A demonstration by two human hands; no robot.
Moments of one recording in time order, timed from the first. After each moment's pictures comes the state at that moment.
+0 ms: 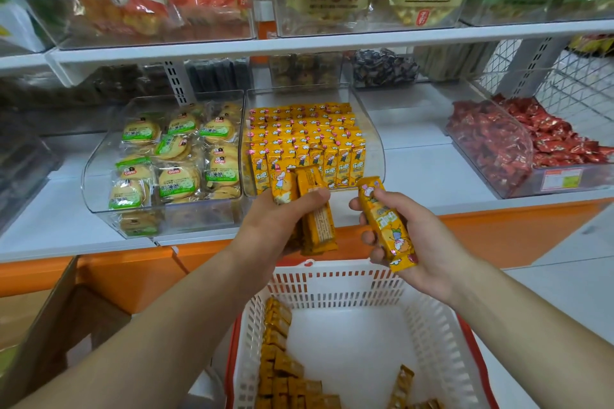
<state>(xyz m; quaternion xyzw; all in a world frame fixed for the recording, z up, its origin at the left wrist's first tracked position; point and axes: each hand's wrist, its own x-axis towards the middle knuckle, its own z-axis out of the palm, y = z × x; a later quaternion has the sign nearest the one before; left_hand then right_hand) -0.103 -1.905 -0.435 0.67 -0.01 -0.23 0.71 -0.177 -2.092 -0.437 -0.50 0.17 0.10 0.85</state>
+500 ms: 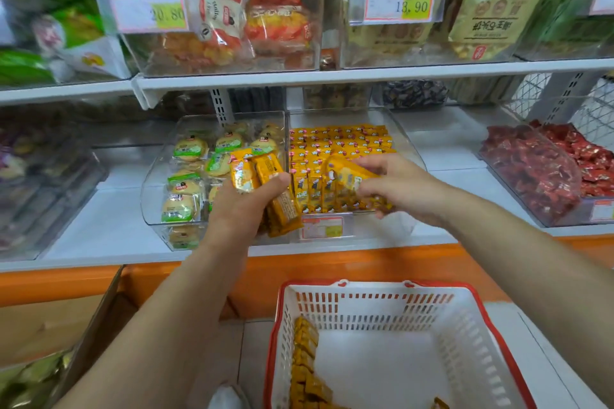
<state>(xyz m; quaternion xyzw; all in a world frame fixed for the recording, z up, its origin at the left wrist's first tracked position) -0.059 -1.819 -0.405 0.70 0.02 -0.08 0.71 -0.073 -2.056 -0.391 -0.82 0.06 0.06 0.57</state>
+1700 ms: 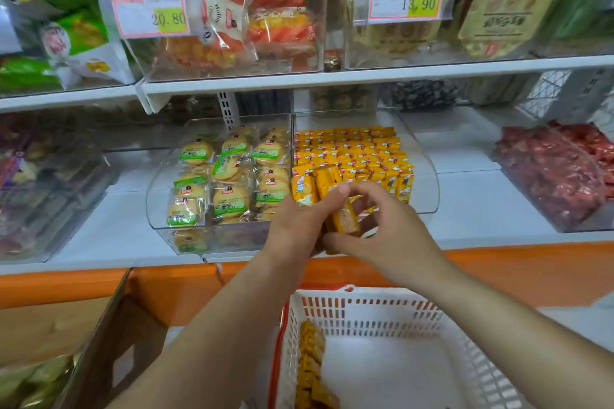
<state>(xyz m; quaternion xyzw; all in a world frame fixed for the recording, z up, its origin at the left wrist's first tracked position) -0.077 -1.880 -0.414 0.65 0.04 -0.17 0.74 -0.126 -2.018 -0.419 -0.86 -0.03 -0.10 0.50</state>
